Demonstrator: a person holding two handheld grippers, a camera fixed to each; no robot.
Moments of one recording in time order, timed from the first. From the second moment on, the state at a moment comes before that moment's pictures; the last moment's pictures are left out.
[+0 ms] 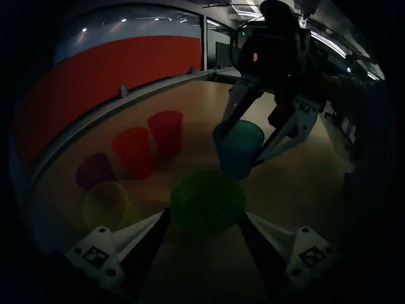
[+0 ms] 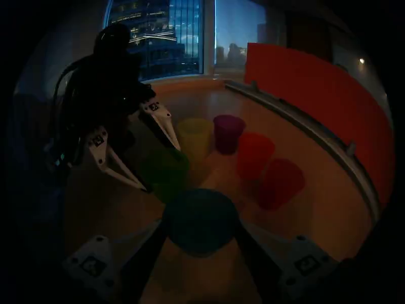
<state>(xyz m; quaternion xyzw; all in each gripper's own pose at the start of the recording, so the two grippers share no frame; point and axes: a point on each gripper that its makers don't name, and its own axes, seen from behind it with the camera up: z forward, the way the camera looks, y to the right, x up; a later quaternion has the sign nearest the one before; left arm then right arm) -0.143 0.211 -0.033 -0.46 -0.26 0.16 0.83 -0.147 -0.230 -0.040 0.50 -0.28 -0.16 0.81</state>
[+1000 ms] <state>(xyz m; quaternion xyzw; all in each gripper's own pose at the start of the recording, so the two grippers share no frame) -0.137 0.190 -0.053 -0.44 -0.26 0.13 0.85 -0.164 -0.228 -0.046 0.49 -0.28 -0.16 0.81</state>
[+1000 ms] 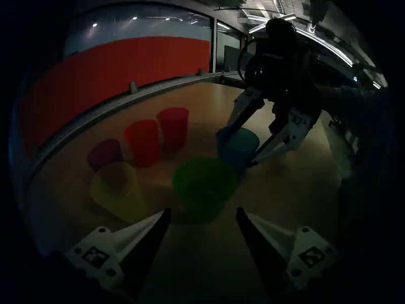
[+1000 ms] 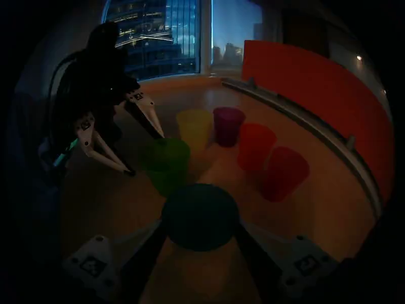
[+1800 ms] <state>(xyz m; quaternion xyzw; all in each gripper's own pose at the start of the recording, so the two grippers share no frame) -0.113 0.160 -0.065 -0.38 -0.24 0.10 0.89 -0.156 -0.175 -0.068 0.44 -0.26 -0.14 0.85</state>
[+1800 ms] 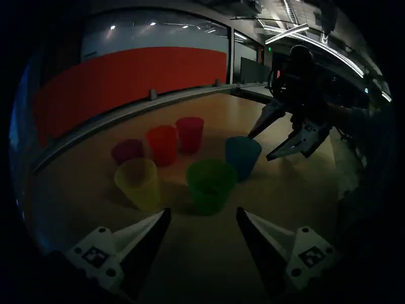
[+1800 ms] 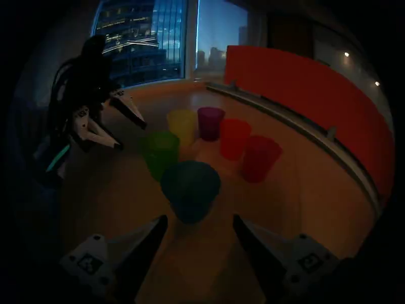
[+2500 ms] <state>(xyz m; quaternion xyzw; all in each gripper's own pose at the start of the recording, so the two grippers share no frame) -0.075 0.116 -0.058 -0.27 -0.17 0.07 0.94 -0.112 -0.118 -0.066 0.33 -0.18 -0.05 0.93</state>
